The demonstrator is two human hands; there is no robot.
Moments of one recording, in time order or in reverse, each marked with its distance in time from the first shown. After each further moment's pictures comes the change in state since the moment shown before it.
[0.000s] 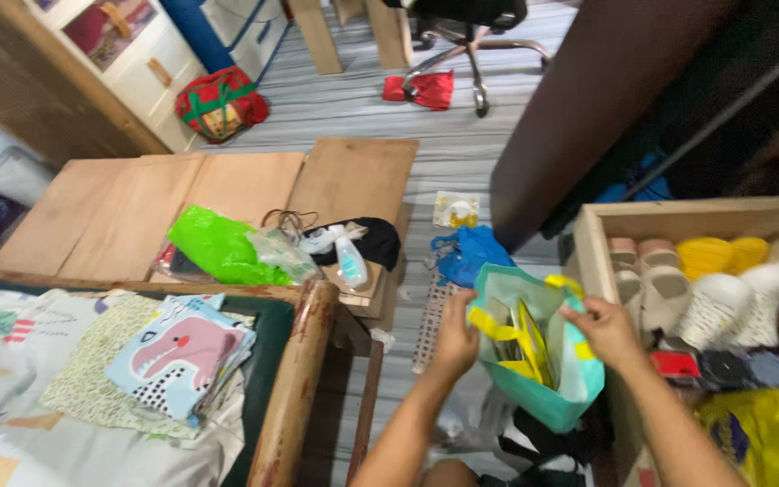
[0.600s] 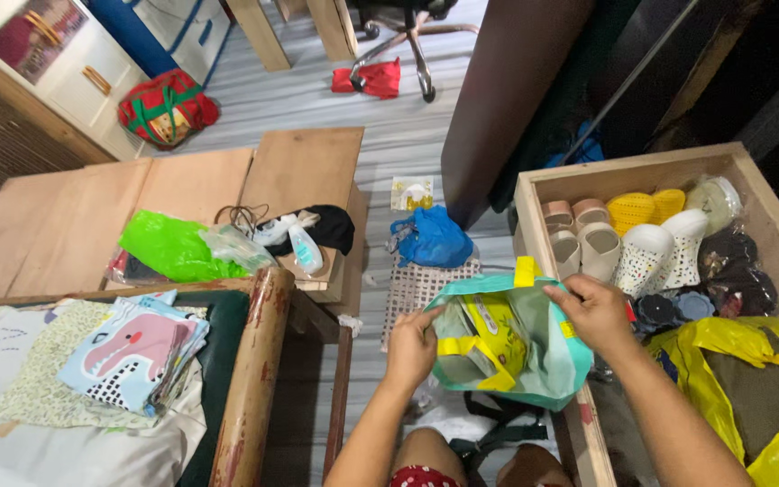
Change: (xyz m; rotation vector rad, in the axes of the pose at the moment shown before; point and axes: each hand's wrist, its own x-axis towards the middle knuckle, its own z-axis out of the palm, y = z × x) left_hand -0.040 0.101 -0.045 0.175 -0.388 -0.331; right_hand -0.089 -0.060 -0.084 -0.028 0.240 -0.271
